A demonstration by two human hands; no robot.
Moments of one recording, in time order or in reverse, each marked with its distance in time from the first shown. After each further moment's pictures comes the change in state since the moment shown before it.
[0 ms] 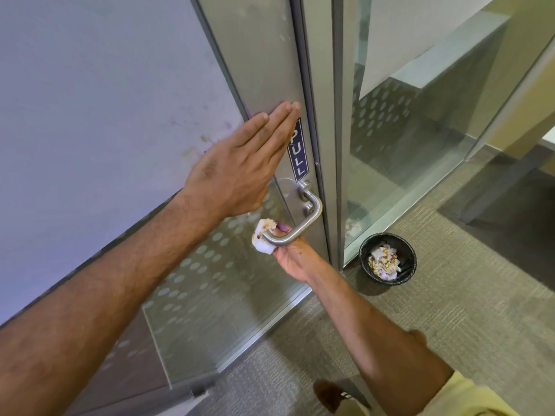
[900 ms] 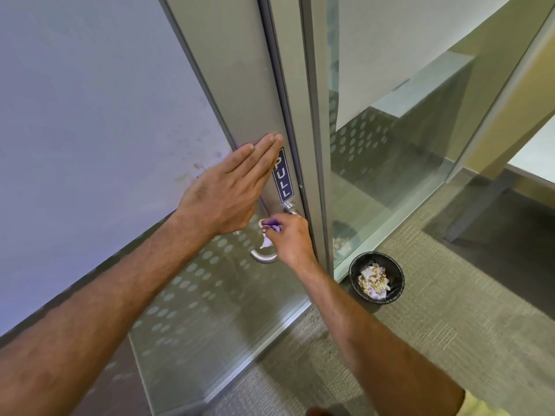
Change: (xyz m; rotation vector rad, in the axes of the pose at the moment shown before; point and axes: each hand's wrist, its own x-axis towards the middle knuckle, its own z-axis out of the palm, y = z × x) left_hand -0.001 0.003 0.006 -0.023 0.027 -0.007; right_hand -0.025 -0.058 0.043 -1.120 0.445 -0.552
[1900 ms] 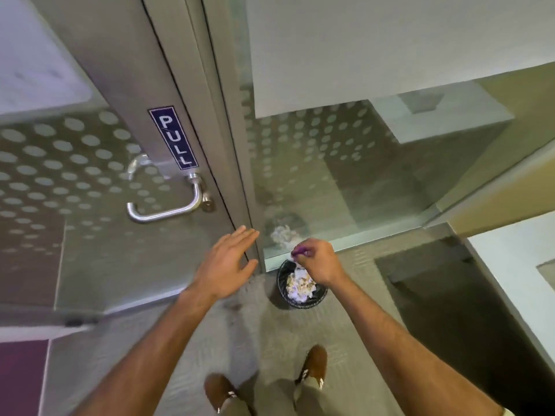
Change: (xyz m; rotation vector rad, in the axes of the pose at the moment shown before) left_hand 0.108 0.290 -0.047 -1.452 -0.531 -0.885; right_hand 0.090 0.173 -0.273 -0.451 -0.557 0.087
